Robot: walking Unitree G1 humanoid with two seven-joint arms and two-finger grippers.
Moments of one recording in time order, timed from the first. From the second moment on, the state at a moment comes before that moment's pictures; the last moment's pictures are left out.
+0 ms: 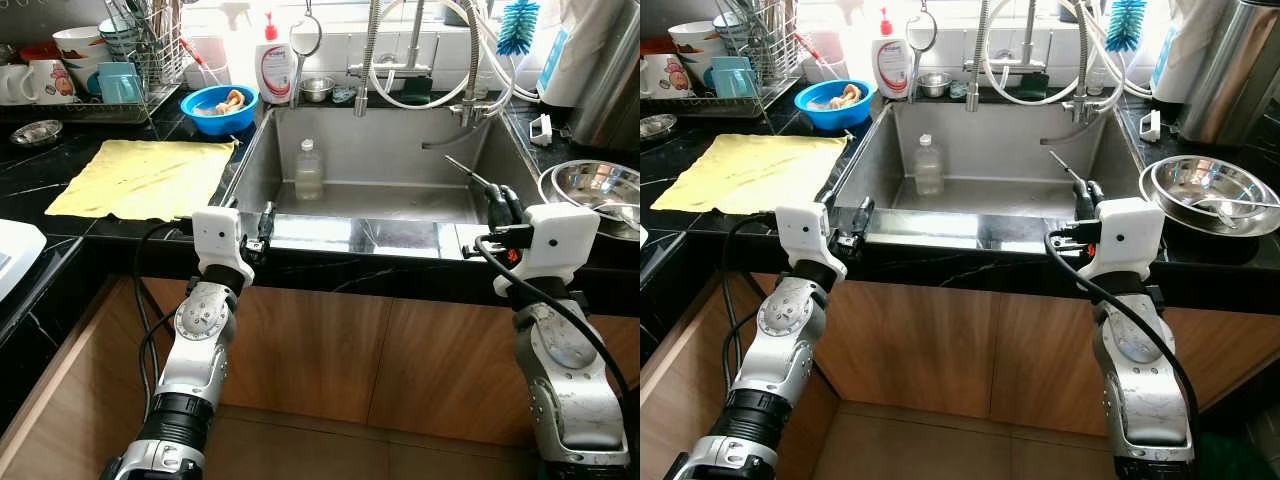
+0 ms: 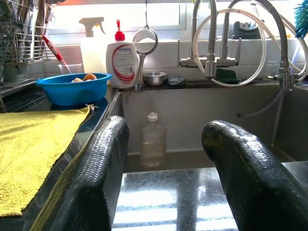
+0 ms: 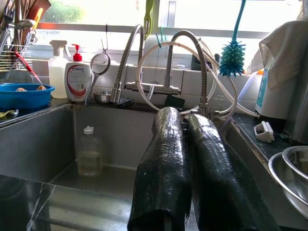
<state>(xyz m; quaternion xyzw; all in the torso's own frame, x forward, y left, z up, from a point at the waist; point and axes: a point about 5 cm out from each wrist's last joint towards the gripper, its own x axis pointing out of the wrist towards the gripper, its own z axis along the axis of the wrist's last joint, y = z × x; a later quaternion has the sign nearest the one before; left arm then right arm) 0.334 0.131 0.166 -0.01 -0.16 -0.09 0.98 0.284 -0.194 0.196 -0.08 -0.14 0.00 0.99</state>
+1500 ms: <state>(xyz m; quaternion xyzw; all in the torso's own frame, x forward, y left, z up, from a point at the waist) 0.338 0.130 0.166 -0.01 -0.16 -0.09 0.98 0.290 -0.194 0.194 -0.07 -0.11 0.02 0.99</state>
